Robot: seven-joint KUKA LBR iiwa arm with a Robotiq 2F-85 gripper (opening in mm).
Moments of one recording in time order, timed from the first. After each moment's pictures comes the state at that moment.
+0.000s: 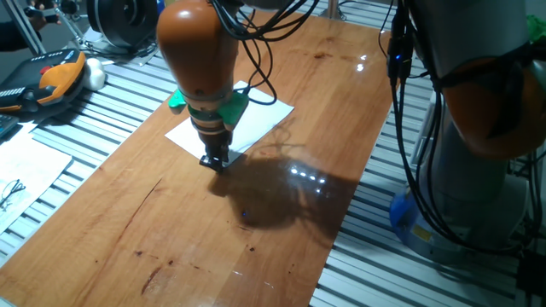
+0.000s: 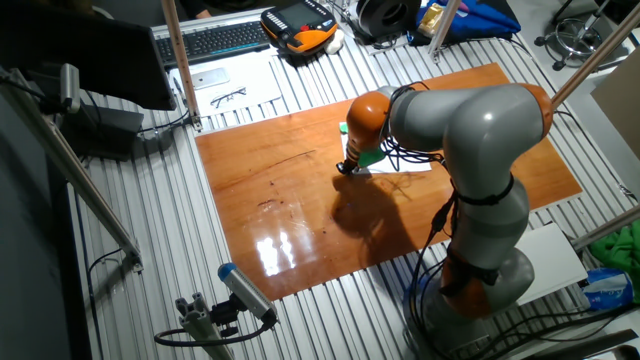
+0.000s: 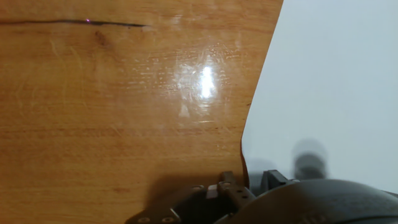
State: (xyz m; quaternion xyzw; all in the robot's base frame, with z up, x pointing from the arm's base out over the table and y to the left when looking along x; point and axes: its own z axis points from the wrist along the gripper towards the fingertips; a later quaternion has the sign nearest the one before) arm 0.502 0.082 0.026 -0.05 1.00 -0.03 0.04
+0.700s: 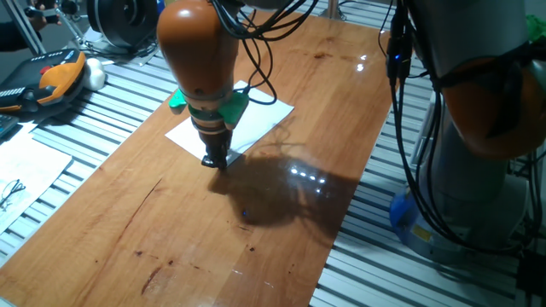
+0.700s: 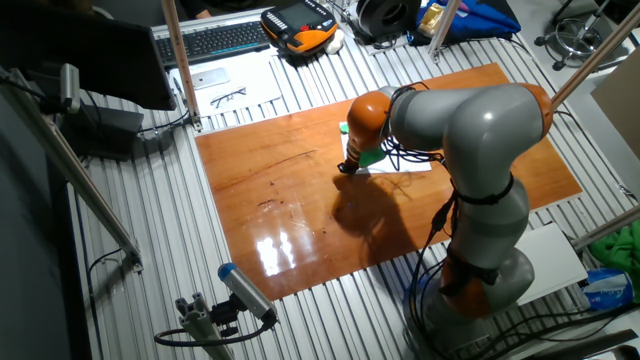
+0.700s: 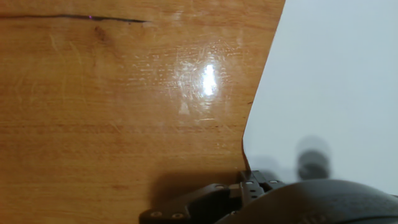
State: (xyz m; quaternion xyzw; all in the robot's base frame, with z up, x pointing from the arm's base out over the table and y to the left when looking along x) arm 0.502 0.082 0.024 -0.06 1.00 -0.03 0.04
